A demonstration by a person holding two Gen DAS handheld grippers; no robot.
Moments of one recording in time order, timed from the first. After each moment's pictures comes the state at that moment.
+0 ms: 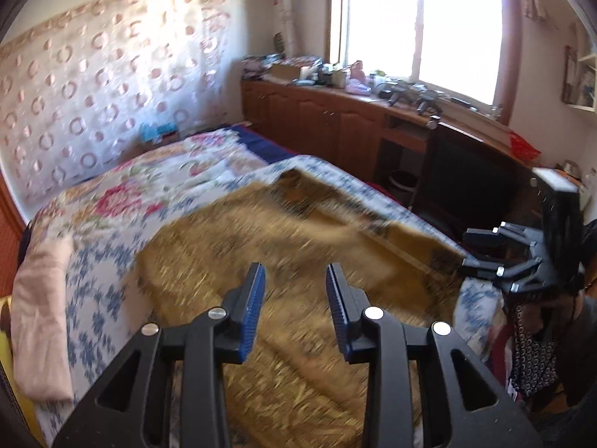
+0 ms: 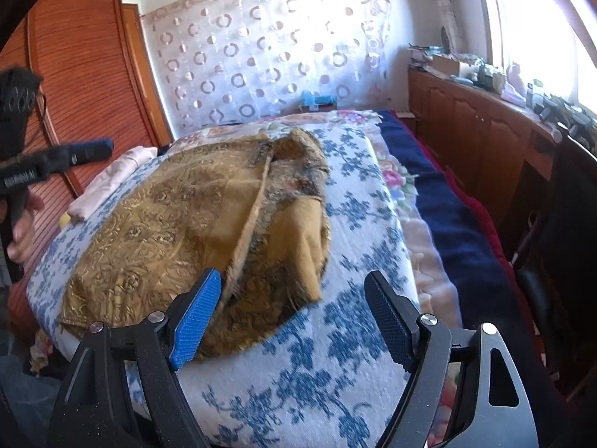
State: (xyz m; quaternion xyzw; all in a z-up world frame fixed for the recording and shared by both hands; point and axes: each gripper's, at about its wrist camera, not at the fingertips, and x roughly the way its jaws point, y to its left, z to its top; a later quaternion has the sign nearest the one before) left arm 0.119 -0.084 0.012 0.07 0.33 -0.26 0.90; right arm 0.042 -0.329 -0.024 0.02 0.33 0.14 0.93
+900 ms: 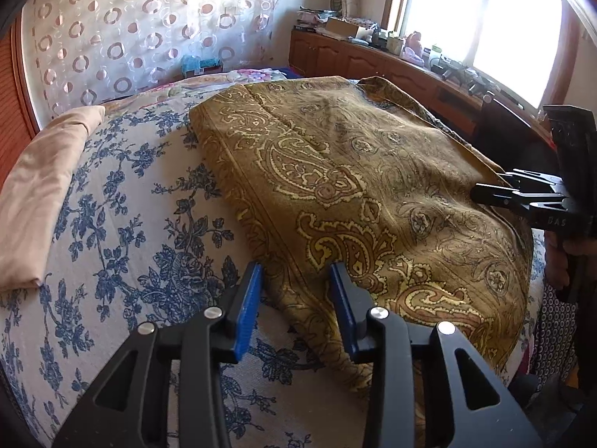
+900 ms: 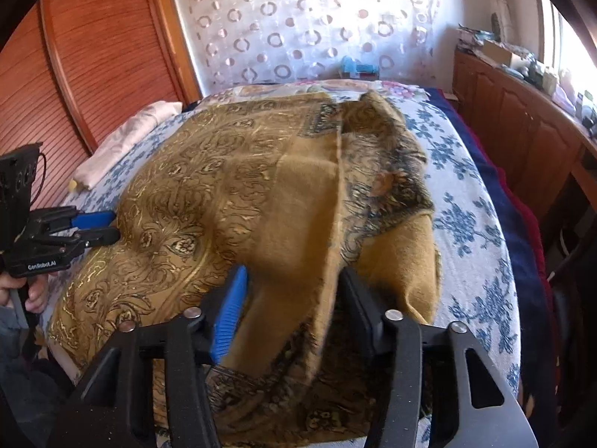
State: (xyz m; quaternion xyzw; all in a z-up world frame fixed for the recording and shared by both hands) left arm 0.113 -0.015 -0.089 0.02 0.42 -0.20 0.89; right arm 0.103 -0.258 -0.057 -0.02 0.39 0.20 0.90
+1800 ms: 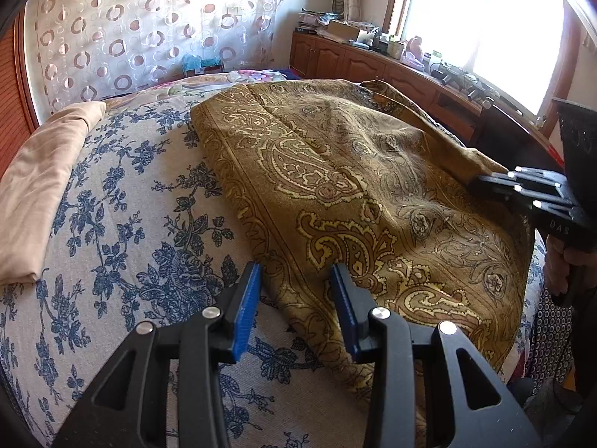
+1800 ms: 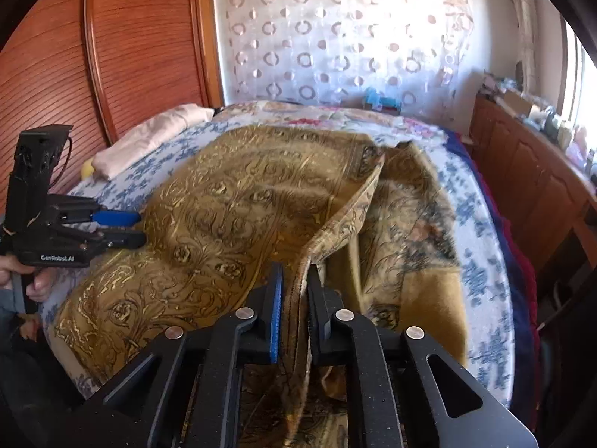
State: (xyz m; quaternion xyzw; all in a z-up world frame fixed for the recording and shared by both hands) left arm 0.110 -0.011 -0.088 0.01 0.41 -0.20 0.89; right arm 0.095 -0.230 -0.046 -0.07 0.35 0.24 0.90
